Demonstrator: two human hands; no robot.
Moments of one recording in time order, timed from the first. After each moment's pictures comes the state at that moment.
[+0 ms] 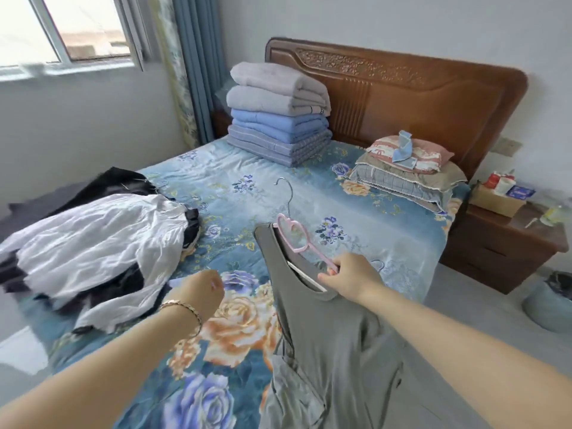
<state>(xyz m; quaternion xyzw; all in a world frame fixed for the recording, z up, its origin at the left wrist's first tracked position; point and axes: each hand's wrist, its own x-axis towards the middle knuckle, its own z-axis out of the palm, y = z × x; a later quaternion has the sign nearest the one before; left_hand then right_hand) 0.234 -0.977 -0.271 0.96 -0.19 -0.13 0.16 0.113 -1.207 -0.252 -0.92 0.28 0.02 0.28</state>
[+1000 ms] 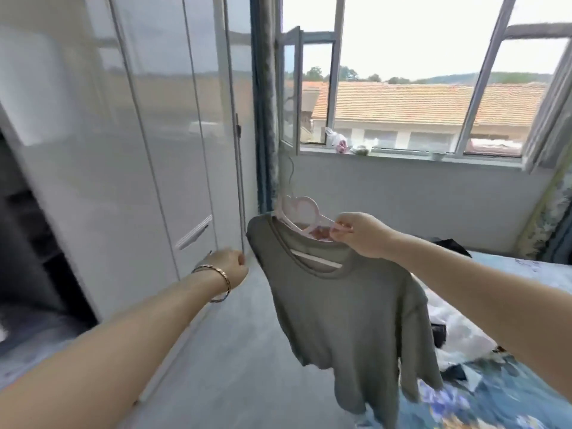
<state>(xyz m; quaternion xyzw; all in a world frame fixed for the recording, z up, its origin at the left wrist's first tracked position) 0.016 -0.424 -0.098 0.95 0.30 0.04 0.13 0.151 -0.633 -0.036 -0.88 -0.40 0.05 0.24</state>
